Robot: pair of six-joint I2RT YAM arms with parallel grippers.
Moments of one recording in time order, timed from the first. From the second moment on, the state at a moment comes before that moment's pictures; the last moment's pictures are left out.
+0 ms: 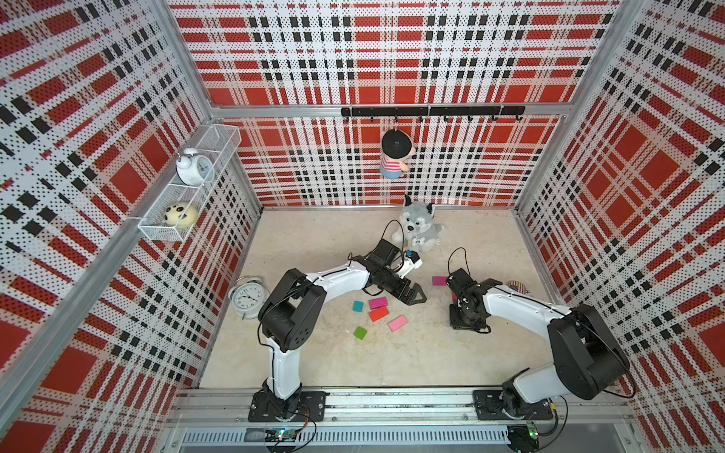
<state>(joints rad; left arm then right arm) -0.67 1.92 1.29 -0.34 0.65 -0.07 0.46 1.48 0.78 -0.77 0.07 0.57</state>
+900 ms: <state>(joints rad) -0.67 1.93 1.29 -0.34 0.65 -0.07 0.43 1.51 0.79 -0.77 0.07 0.53</state>
